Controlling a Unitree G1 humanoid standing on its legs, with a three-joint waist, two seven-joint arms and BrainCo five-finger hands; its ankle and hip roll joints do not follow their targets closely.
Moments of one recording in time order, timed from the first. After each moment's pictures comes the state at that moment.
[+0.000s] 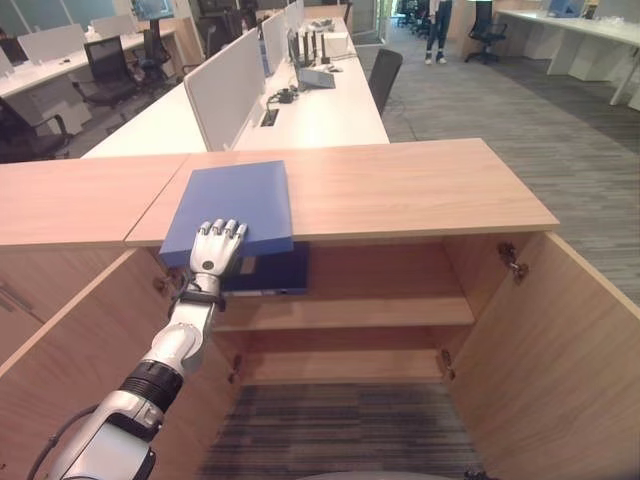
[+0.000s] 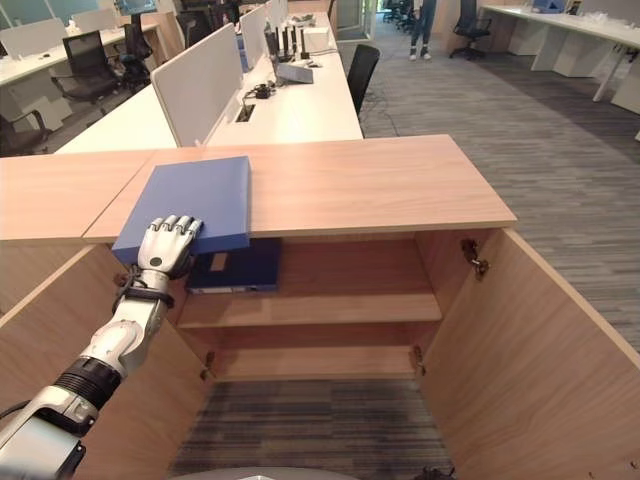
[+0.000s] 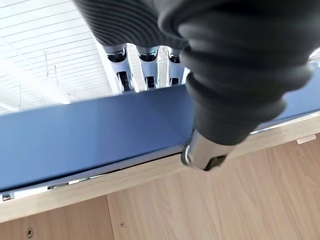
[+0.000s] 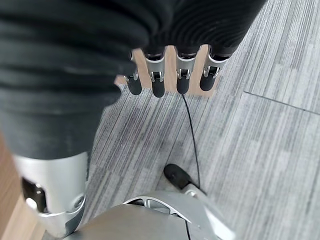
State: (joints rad) left arm -0.40 0.58 -0.44 0.48 1.05 0.20 0.47; right arm -0.05 -0.26 0.32 1.39 -0.04 0.06 -0.10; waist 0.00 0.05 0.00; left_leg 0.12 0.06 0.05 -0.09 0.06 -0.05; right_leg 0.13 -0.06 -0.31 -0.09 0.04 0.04
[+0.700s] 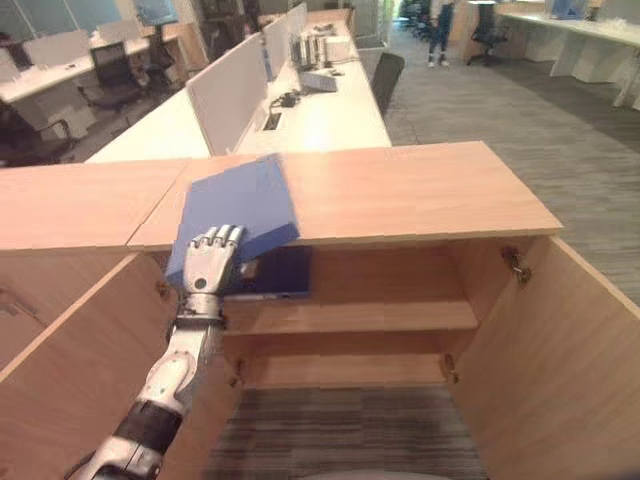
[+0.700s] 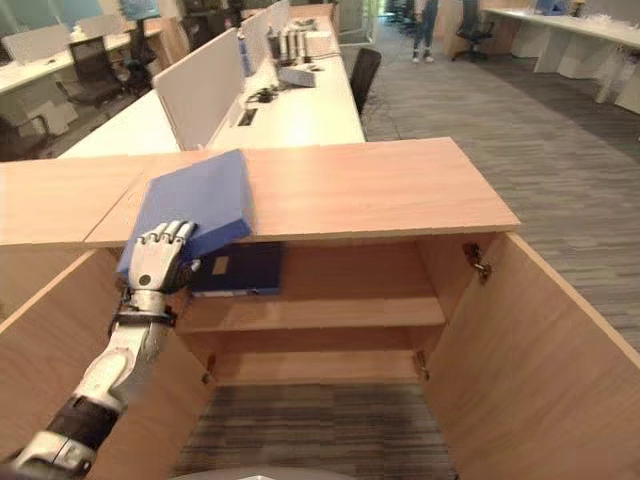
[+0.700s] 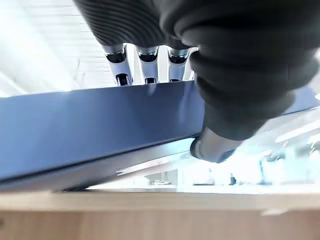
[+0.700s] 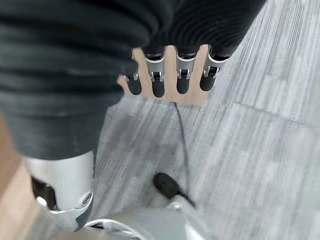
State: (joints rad) left arm -0.06 0.55 -0.24 -0.01 0.88 0.03 0.49; right arm 0.00 -0.29 0.27 1.38 -0.06 0.07 -0.12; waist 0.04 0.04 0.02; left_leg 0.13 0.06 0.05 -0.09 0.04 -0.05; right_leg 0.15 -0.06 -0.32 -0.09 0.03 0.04
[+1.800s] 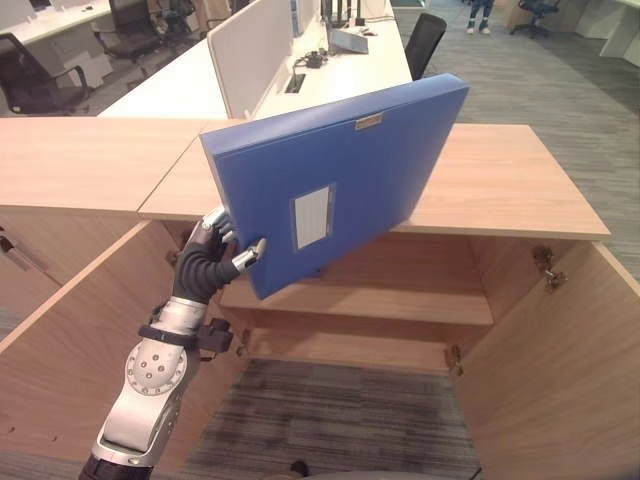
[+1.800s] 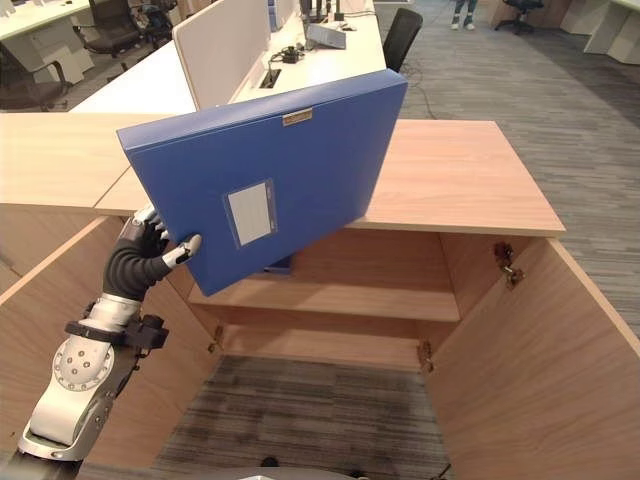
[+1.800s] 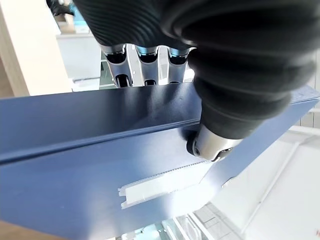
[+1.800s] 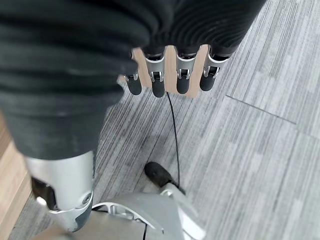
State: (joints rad) left arm 0.08 0.54 -0.08 -0.43 -0.36 -0.19 0.04; right arm -0.01 -0.28 0.24 1.38 -0.06 0.07 -0.04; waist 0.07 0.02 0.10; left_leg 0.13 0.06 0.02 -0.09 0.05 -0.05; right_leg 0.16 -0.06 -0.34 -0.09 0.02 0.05
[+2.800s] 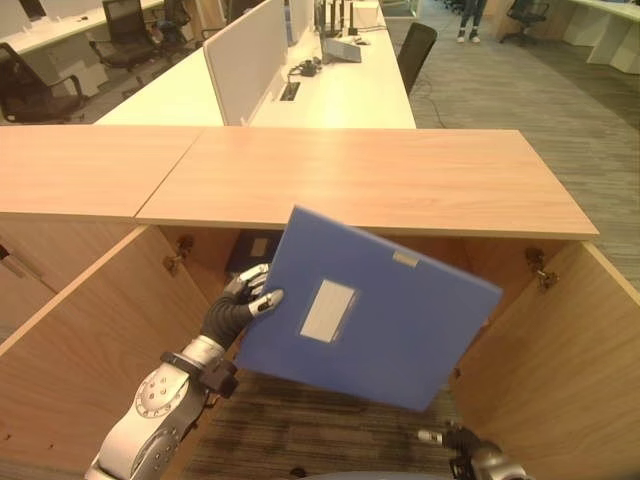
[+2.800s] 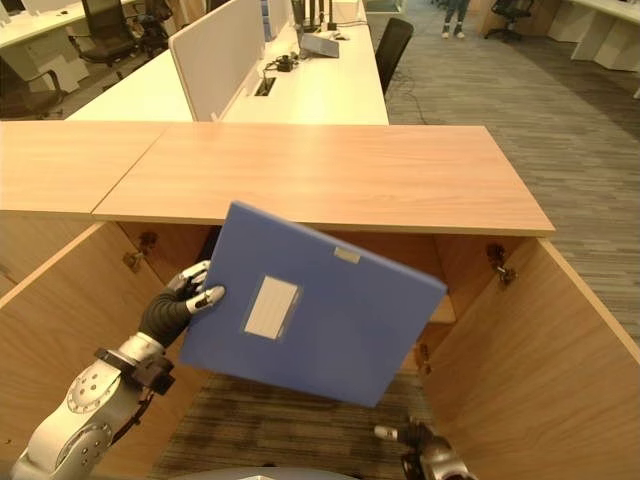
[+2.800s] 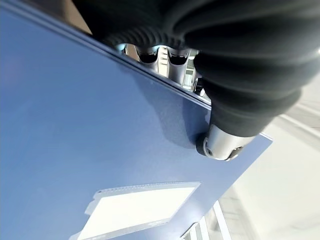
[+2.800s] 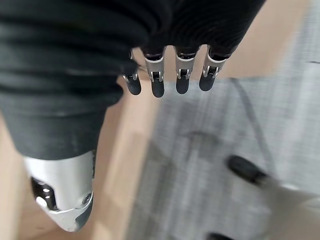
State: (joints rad) left arm 0.26 0.65 -0.18 -0.38 -0.66 -0.03 -0.10; right arm -0.12 -0.29 0.26 1.15 0.18 0.02 -0.04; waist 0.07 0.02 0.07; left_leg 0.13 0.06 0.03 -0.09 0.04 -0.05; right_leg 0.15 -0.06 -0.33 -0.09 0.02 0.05
